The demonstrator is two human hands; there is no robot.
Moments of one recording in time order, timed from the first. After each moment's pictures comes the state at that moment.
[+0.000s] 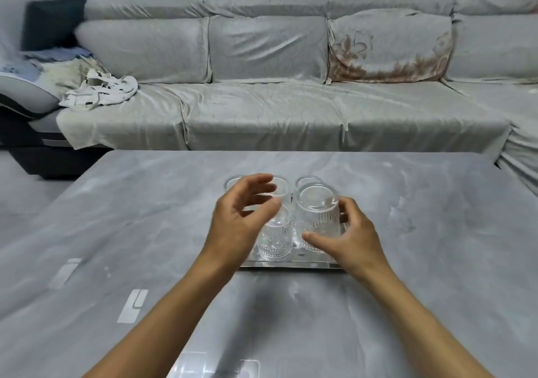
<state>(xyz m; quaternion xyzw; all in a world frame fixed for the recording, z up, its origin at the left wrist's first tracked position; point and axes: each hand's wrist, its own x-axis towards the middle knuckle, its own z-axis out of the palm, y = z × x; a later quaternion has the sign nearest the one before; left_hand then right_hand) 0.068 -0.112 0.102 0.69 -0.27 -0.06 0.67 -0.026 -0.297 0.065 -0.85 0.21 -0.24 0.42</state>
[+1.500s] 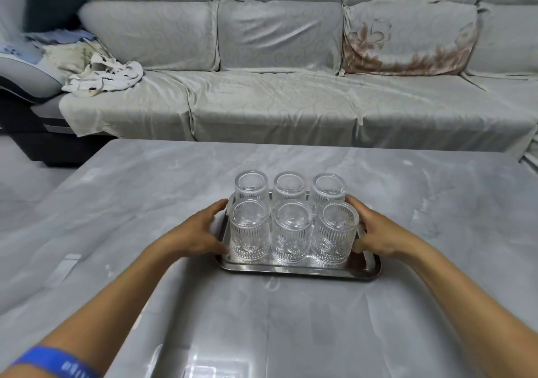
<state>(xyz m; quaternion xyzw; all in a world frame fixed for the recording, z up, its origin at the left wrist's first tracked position) 0.187 -0.045 0.029 0.88 -0.25 -0.22 0.33 0.022 -0.376 0.034 -0.91 0.15 0.07 0.37</state>
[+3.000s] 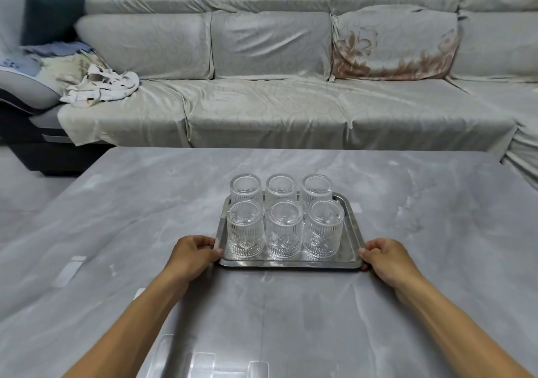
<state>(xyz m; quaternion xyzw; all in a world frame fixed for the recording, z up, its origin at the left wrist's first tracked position) 0.131 -0.040 0.009 0.82 -0.02 -0.18 0.54 -0.038 -0.361 -0.013 -0.78 0.40 -0.10 0.46</state>
